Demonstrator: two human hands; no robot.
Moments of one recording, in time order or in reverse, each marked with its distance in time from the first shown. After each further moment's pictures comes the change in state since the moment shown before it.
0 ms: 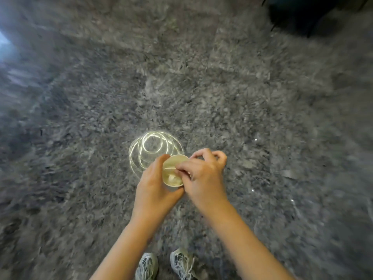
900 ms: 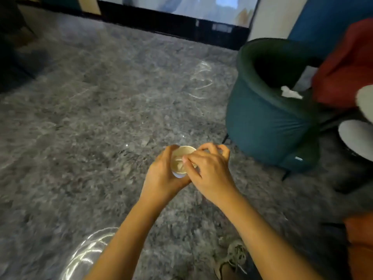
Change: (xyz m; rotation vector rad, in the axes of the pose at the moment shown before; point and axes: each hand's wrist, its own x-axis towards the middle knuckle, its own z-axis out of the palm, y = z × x) left_hand -0.141 0.232 0.054 -0.101 -1.151 1.008; right_hand -0.250 -0.070 -0.203 -0.515 0.725 1.027
